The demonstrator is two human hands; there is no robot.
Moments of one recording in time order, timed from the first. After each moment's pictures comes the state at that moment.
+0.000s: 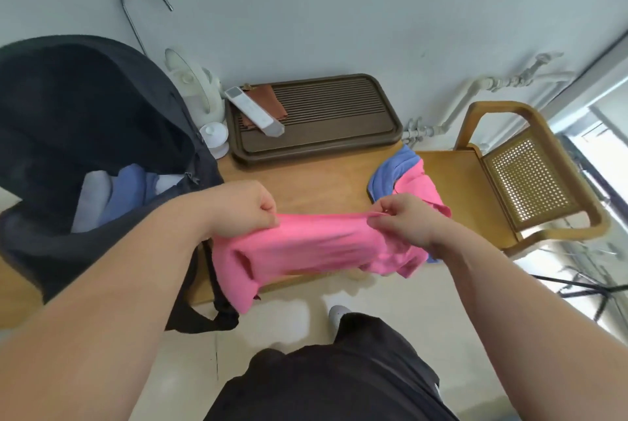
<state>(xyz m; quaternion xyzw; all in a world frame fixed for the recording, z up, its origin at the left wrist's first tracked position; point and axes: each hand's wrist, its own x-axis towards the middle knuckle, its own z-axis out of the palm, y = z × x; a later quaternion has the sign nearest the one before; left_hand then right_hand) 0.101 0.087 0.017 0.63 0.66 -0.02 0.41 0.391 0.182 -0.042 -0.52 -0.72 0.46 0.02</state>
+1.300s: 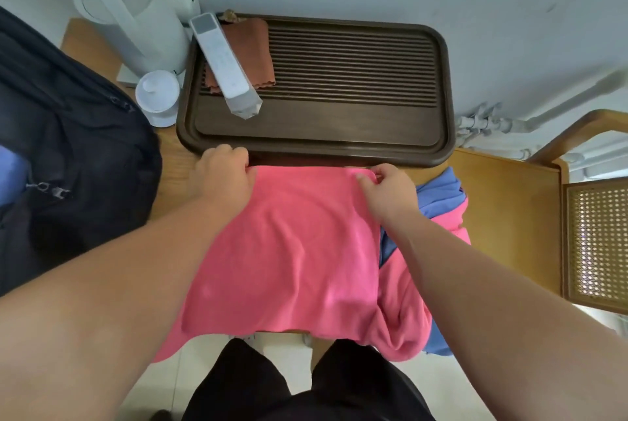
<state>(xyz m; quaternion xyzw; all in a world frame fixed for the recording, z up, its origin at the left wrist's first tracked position) 0.110 0.275 -0.202 0.44 0.89 0.03 0.13 0.338 0.416 -0.220 -0.60 -0.70 0.39 0.04</state>
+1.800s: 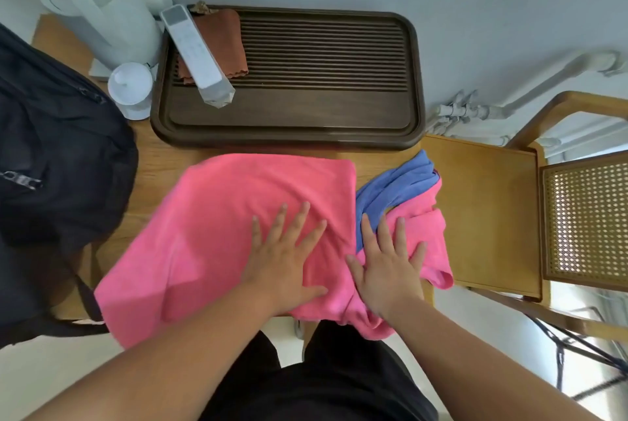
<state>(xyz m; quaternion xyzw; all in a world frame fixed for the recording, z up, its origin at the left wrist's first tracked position) 0.272 0.219 -0.225 0.61 0.74 -0.09 0.27 0.459 0.313 -0.237 -0.49 -0.82 0.20 -0.22</state>
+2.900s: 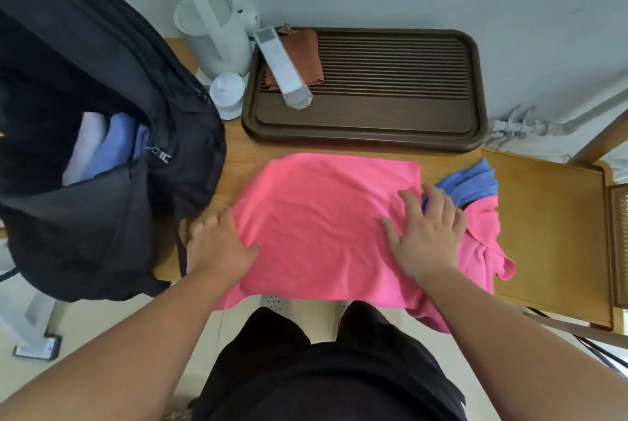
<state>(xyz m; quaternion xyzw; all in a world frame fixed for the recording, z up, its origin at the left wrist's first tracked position) 0.140 0.102 -0.194 0.28 0.93 -0.06 0.22 0.399 0.304 -0.213 -0.52 -0.85 0.10 0.01</state>
